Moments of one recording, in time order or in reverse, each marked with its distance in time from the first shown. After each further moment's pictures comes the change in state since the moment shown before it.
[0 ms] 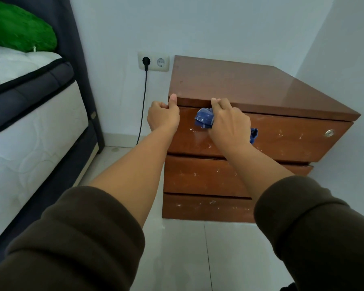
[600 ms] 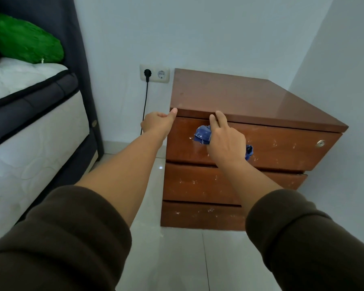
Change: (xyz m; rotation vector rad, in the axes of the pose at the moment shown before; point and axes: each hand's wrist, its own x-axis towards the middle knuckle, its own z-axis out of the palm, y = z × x) left_hand 0.016 -0.003 -0.024 0.022 -0.155 -0.025; right_hand -0.014 -0.006 -0.004 -0.039 -0.145 0.010
